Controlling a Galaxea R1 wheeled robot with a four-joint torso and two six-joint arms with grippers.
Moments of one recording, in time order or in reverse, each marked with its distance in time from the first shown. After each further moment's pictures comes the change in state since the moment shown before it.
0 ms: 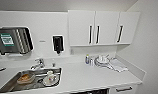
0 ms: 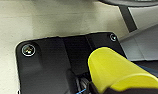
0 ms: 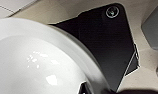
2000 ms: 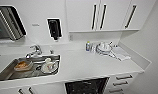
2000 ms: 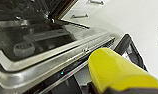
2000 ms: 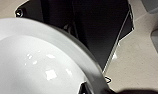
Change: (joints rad) left arm -0.500 -0.467 1.225 0.038 0.494 -0.086; right arm -0.010 -0.007 0.008 0.003 0.030 0.002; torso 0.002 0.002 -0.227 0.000
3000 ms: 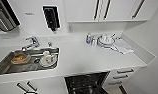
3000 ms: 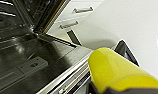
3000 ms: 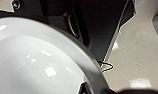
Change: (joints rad) left arm -0.300 0.298 0.088 -0.019 0.409 -0.093; right arm 0.021 0.001 0.014 0.006 0.020 0.005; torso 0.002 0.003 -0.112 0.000
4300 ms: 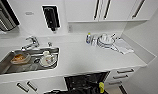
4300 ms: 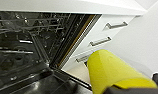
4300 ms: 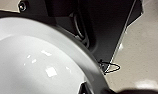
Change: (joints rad) left arm -0.061 0.357 -0.589 0.394 -0.119 -0.279; right arm -0.002 0.016 0.000 0.001 0.023 0.001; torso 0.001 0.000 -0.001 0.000
